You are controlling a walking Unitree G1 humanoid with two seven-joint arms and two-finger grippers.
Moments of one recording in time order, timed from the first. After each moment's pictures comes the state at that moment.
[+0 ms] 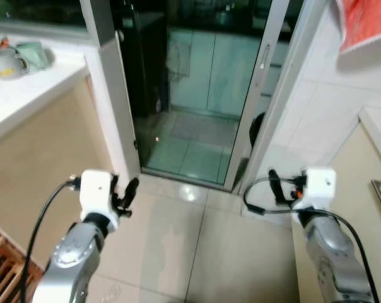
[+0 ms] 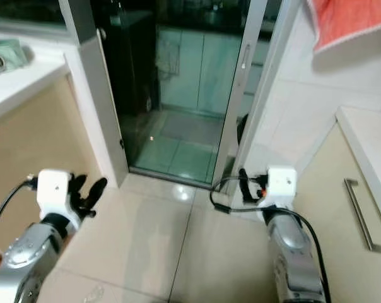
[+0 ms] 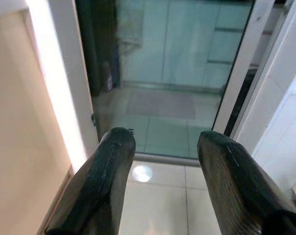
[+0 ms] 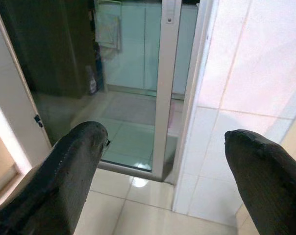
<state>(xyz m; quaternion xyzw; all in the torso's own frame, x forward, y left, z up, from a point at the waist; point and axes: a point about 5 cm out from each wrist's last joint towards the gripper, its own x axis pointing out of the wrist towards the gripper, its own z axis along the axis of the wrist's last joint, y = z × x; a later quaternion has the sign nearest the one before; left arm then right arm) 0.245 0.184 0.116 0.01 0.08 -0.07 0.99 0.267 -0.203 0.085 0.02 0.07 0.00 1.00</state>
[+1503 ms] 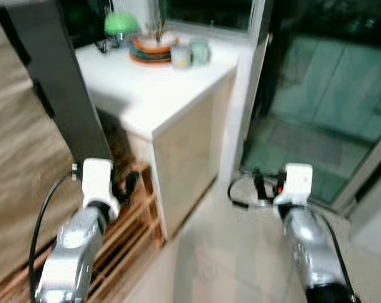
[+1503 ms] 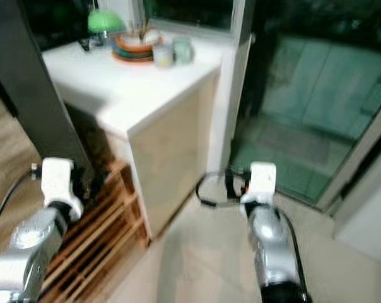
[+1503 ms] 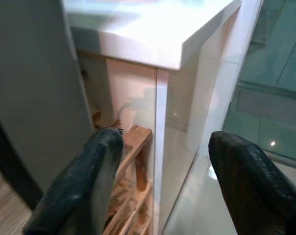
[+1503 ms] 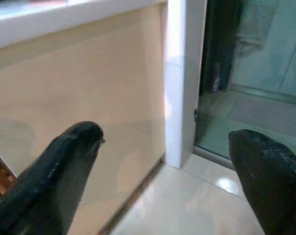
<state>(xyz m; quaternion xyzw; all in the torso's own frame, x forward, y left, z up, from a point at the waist) 0.274 0.185 0.111 -0.01 0.08 -0.07 0.99 0.299 -0.180 0.082 0.03 0.06 0.00 1.00</state>
